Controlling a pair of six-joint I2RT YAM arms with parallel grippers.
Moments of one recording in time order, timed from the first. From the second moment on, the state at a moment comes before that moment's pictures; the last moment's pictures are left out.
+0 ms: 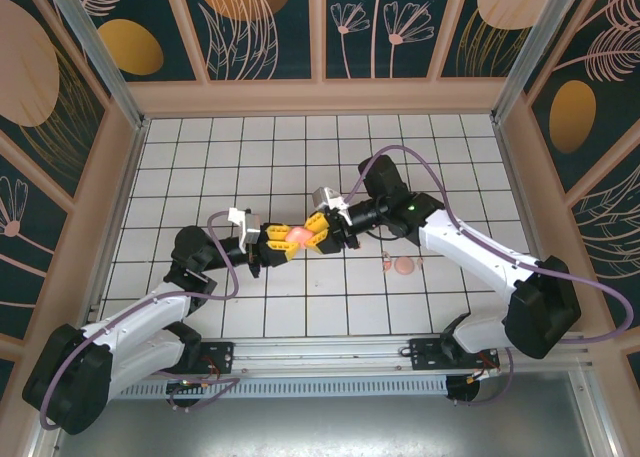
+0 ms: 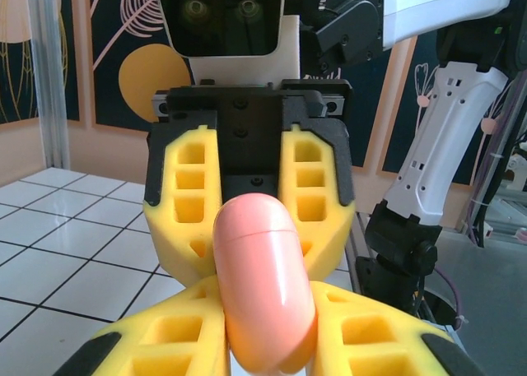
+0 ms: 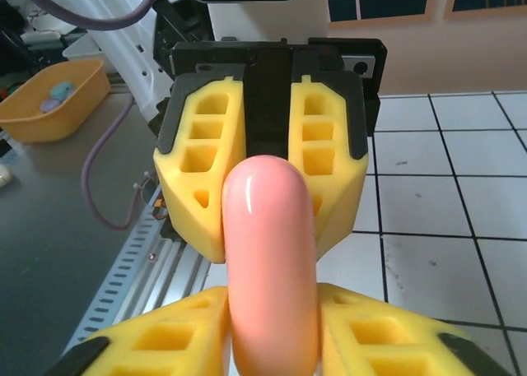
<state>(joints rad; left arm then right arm) -0.52 0.99 0.31 0.86 0.92 -0.29 0.71 1.36 1.04 -0.30 -1.05 -0.46</state>
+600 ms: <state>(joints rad) -0.52 0.98 0.47 0.37 0.81 0.10 0.70 1.25 1.04 -0.52 -0.69 -0.58</state>
